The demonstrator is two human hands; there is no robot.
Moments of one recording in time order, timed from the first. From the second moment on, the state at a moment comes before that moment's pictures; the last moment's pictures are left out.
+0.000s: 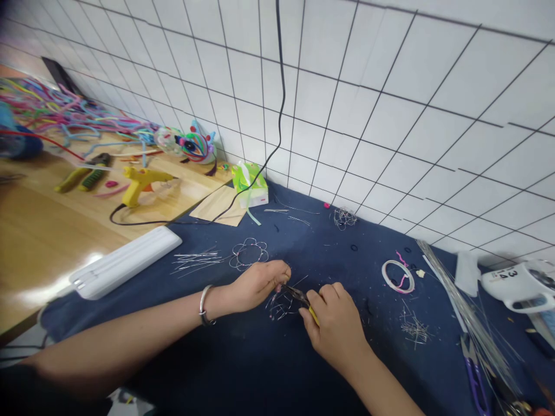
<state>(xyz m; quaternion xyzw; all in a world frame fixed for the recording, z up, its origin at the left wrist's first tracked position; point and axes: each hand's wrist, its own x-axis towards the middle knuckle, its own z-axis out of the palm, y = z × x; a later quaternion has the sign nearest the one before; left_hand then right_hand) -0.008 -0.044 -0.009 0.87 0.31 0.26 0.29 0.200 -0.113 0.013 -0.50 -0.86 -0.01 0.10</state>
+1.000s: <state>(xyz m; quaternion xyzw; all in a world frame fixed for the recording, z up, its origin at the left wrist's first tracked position) -0.011 -0.041 -0.008 0.88 0.28 0.27 0.27 0.202 -0.115 0.011 -0.51 -0.85 -0.04 0.08</state>
